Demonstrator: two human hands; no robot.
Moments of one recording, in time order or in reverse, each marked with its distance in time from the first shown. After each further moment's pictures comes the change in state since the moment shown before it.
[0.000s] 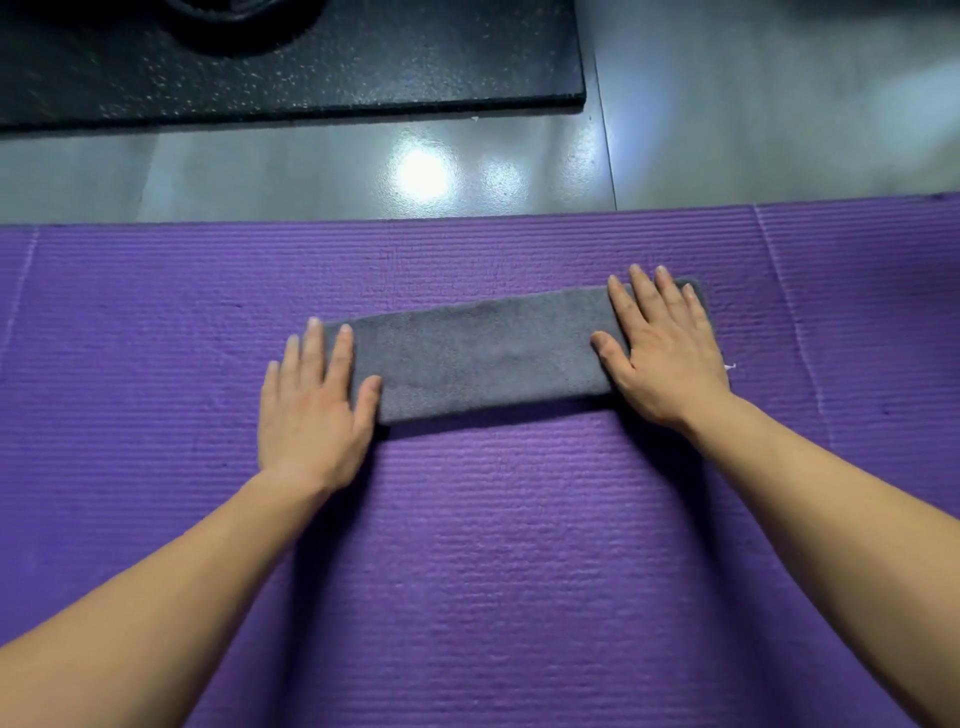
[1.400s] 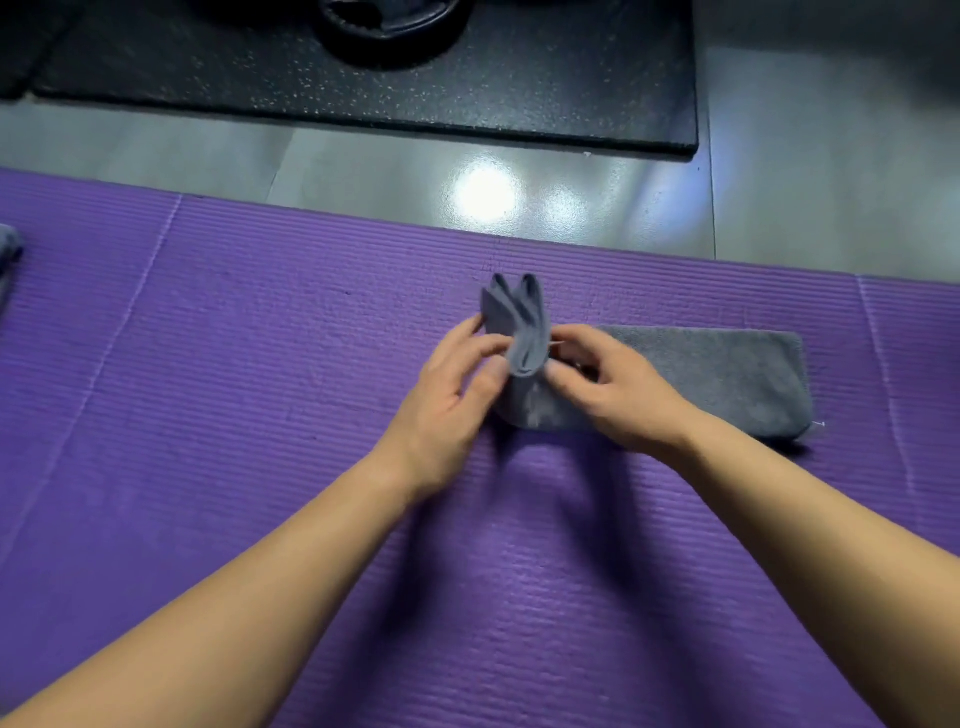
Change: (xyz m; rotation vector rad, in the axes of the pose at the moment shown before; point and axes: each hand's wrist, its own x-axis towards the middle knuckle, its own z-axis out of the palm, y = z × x) left_hand -0.016 0.028 -0.048 -1.086 0.024 0.250; right_hand 0.007 -0.133 -0.030 0.908 -0.210 -0.325
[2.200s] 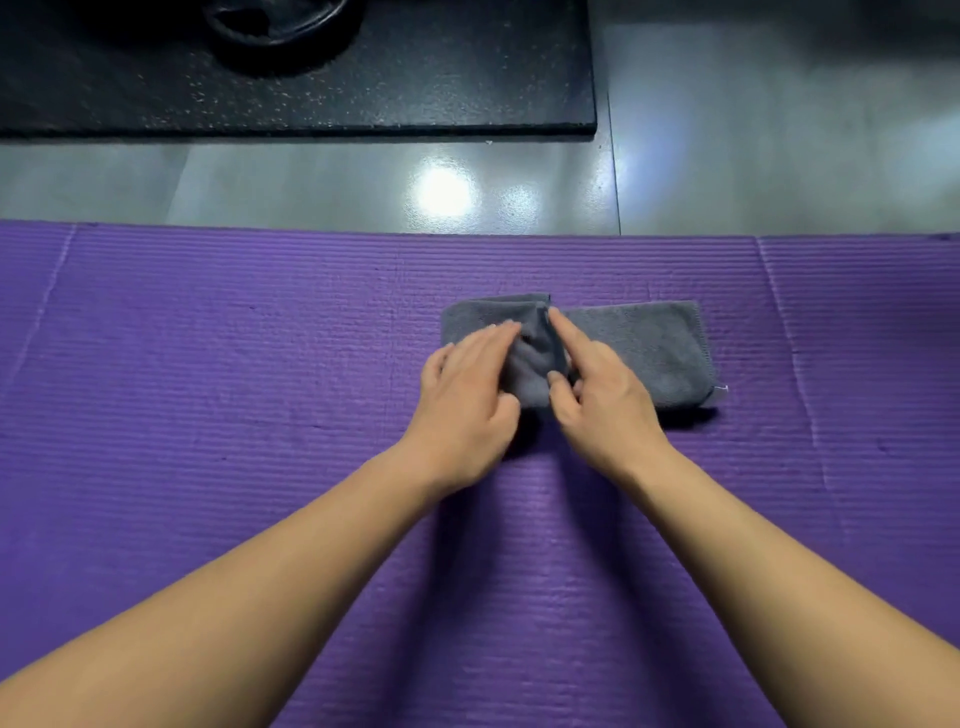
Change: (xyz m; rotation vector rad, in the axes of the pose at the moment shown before) left_hand 0.023 0.051 0.094 0.417 -0.137 0.017; right_hand -0.062 0.041 -0.032 -0.265 0.340 0.152
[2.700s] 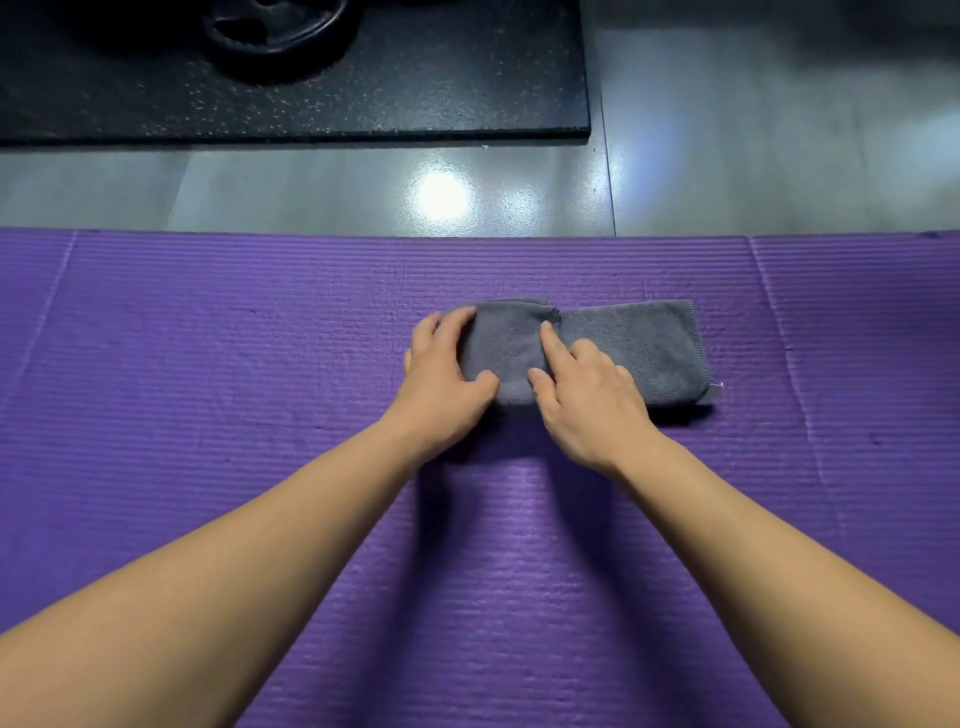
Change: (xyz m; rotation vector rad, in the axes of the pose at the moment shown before) left_hand 0.018 -0.021 -0.009 -0.221 -0.019 -0.327; right_hand 0.007 -0.017 -0.002 -0.417 -0.212 0.060
